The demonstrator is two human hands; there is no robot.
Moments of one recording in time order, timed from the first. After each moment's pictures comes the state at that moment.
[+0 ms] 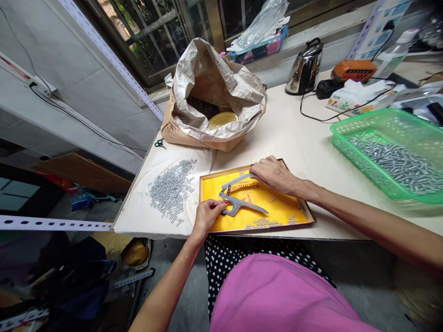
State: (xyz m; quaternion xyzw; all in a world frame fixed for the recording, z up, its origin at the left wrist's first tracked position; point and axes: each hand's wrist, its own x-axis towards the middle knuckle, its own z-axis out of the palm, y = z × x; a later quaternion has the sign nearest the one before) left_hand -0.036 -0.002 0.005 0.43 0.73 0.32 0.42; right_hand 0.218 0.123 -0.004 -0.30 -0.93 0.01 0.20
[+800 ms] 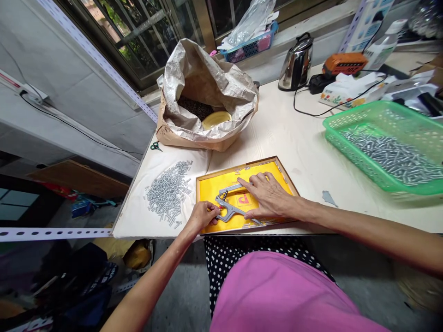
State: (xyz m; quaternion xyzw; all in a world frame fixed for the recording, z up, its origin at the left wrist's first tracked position) left_hand -0.046 0.008 0.017 0.47 0.76 0.12 0.44; right_hand 0.206 0.059 -0.016 -0.35 -0.92 0.03 0.15
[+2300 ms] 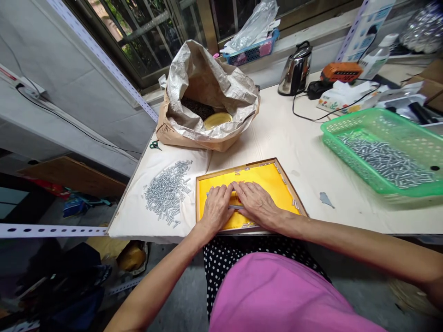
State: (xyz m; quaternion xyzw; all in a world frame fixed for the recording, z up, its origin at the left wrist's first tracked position) left_hand -0.009 0.011 0.010 0.83 0.55 0.04 0.01; right_hand 0.168 0.030 -0.015 -0.37 -0.91 0.00 0.19
